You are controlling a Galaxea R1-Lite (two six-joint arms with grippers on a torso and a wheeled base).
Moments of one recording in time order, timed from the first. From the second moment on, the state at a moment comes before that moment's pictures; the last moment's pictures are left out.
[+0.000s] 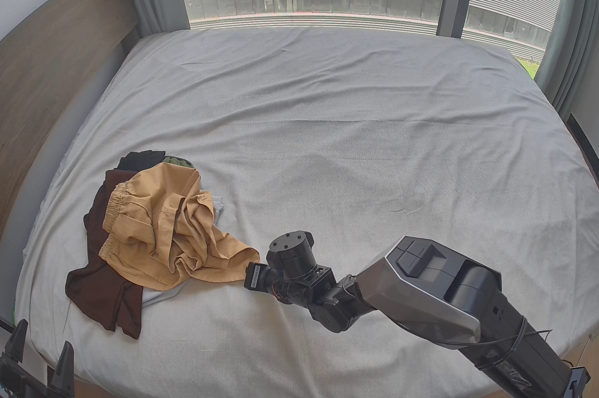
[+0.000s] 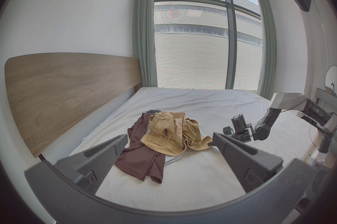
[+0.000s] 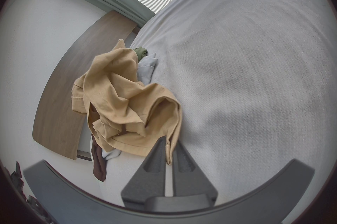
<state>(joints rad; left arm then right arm) 0.00 0.02 -0.02 0.00 0.02 -0.02 0.81 2.78 -1.66 -0.64 0.02 0.73</state>
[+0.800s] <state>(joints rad) 0.00 0.02 -0.02 0.00 0.02 -0.02 0.76 2.64 -1.36 -0.68 -0.07 0.73</state>
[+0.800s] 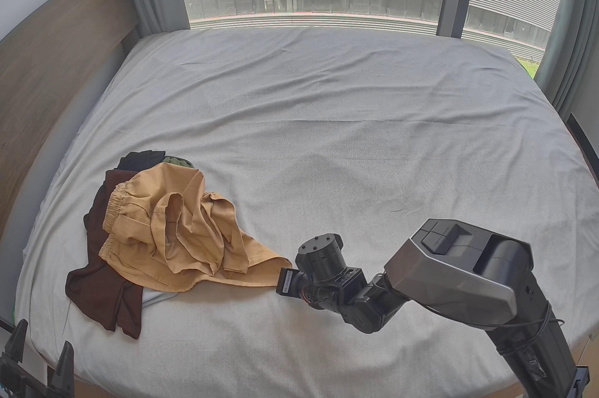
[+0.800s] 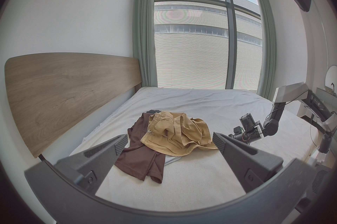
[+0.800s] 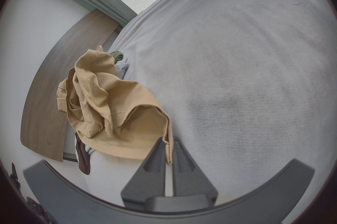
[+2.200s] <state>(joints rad) 0.00 0.02 -0.02 0.00 0.02 -0.02 0.61 2.43 -0.82 -1.04 -0.07 0.69</state>
